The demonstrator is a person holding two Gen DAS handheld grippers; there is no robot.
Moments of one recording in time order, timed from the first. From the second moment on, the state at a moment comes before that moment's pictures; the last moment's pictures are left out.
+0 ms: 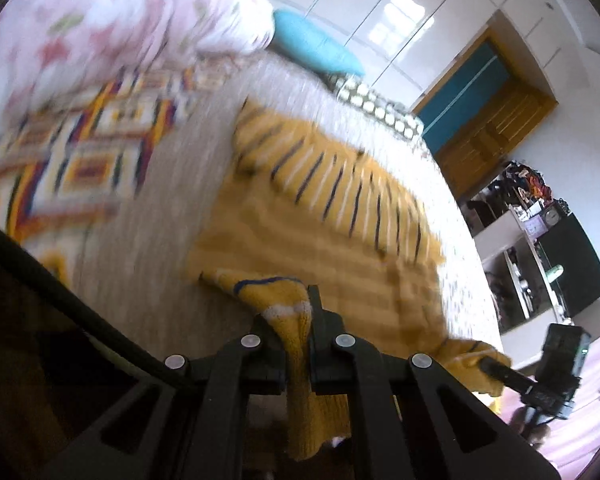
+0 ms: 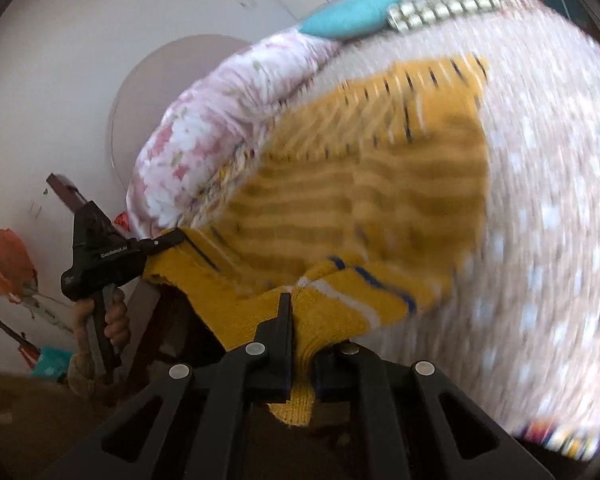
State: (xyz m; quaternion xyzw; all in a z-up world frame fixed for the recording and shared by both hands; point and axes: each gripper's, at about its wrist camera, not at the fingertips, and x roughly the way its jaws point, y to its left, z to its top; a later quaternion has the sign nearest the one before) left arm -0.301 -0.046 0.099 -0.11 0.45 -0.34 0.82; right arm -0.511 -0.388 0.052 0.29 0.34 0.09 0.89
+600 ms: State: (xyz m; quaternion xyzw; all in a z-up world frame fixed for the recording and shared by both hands) left arm -0.086 -0.192 0.069 -0.12 0.52 -0.26 0.80; right arm -0.300 -0.506 0.058 0.34 0.33 -0.04 0.88
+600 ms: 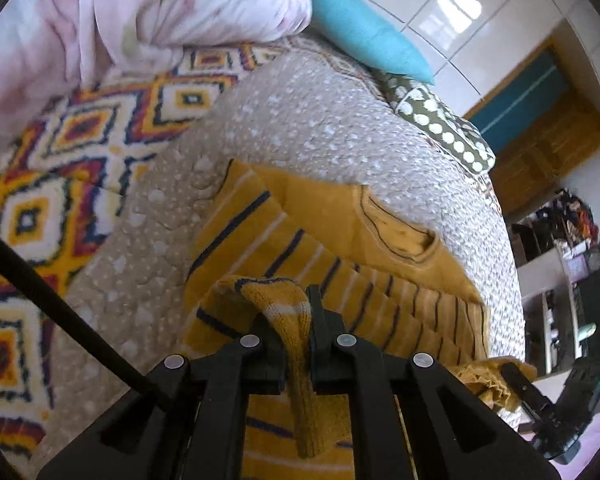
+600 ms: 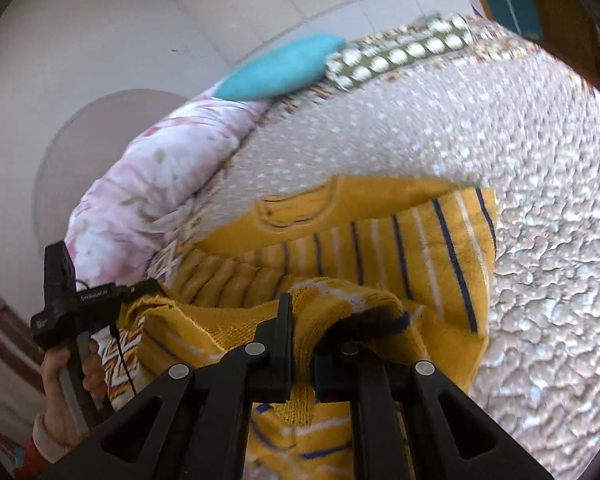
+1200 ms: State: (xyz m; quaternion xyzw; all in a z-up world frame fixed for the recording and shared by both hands) left arm -0.014 -0.187 0.047 -0.23 0.53 -0.27 0.77; right arm -0.244 -0.608 -0.015 0.51 0.31 -0.04 0.80
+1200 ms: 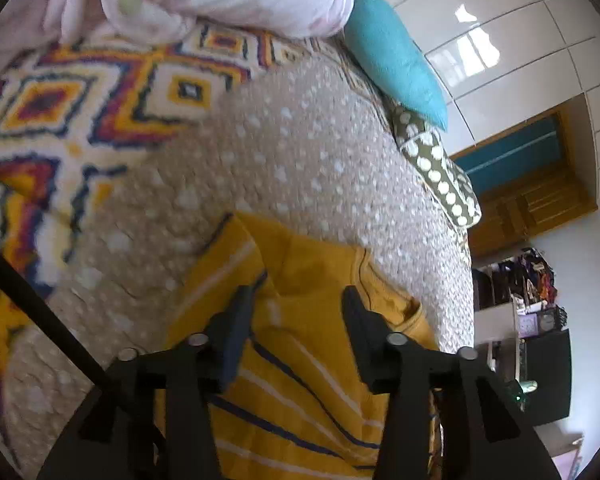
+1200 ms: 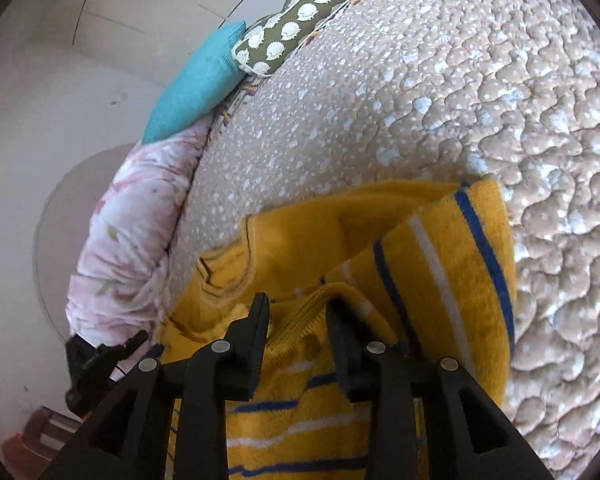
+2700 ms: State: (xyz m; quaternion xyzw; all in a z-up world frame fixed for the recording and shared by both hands) left arm -0.196 -0.111 0.059 0.02 0.48 -0.23 0.85; right arm -0.459 -0.511 0.026 0.27 0.38 -0.16 0.87
